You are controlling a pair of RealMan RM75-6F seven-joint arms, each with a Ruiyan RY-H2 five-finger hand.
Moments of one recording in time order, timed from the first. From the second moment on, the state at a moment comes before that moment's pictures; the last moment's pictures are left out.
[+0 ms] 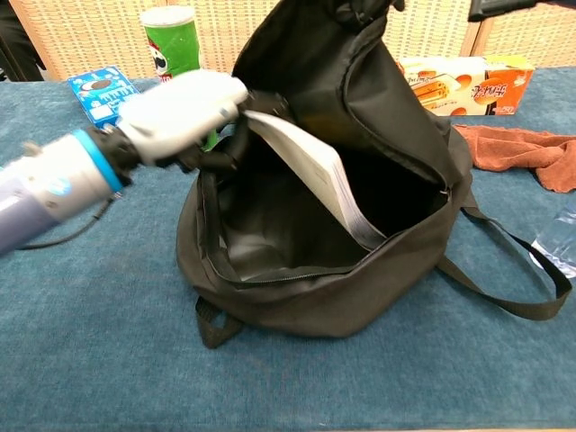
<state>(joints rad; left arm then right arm) -0.83 -1.76 -0.02 -1.06 1.72 1.31 -0.16 1.02 -1.35 0.32 -1.74 -0.81 1.07 -0.48</state>
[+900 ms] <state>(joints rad) -0.56 -1.37 0.03 -1.12 1.73 1.61 -0.30 0.94 -1.31 0.28 -1.70 -0.85 1.07 -0.42</state>
